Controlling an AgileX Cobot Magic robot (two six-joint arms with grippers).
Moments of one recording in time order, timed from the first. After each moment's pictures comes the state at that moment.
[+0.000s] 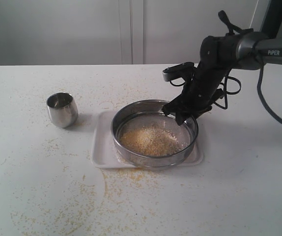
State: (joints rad) left arm -0.08 1.36 -0.91 0.26 0.78 -0.16; right arm 0.30 2.20 -1.65 0.13 0.83 -0.24
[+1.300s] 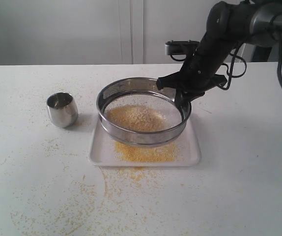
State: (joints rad) left arm -0.08 1.36 -0.91 0.26 0.78 -0.16; right arm 0.30 2.09 -1.72 0.25 0.98 -0.12
